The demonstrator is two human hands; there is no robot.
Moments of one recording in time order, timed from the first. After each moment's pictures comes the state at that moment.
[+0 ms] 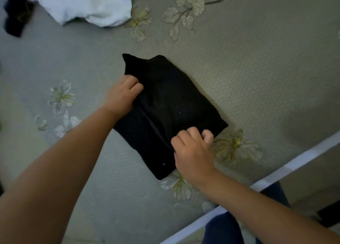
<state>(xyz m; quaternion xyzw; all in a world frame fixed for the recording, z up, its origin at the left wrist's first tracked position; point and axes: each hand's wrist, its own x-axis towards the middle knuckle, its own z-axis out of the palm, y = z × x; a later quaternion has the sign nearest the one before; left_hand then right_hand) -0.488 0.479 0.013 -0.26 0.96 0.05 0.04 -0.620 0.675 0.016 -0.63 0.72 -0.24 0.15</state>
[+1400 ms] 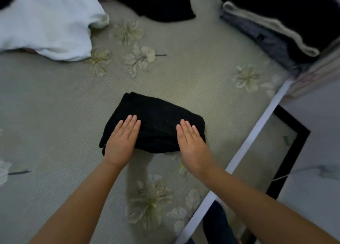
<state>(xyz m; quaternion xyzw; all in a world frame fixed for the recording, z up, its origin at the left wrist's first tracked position) -0.501 0.564 -0.011 -0.29 0.96 0.04 -0.04 -0.660 0.691 0.025 -0.64 0.77 -0.03 -0.03</state>
